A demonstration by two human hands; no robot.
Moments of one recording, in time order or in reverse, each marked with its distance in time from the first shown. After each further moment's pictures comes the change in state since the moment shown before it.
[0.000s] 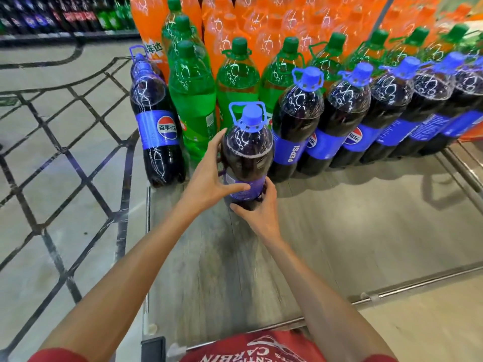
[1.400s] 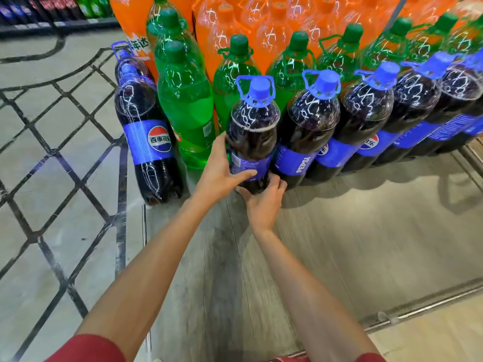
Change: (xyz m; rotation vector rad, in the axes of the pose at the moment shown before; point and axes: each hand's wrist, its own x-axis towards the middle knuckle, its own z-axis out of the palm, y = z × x) left_hand 0.082 -0.056 0.018 0.067 0.055 -0.025; right_hand 0.059 -0.023 0.036 -0.209 0.361 0.106
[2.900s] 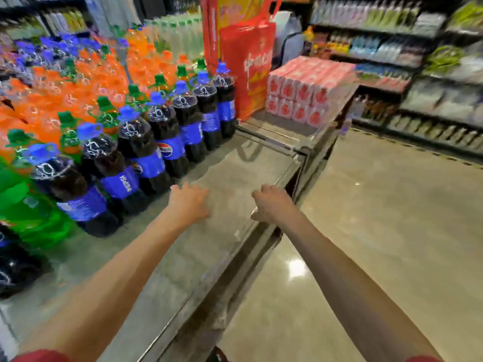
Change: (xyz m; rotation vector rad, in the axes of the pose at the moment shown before) left_hand -0.168 0.257 0.180 1.327 -0.712 0.524; right_hand -0.109 0.057 -0.429 -1.060 -0.279 0.099
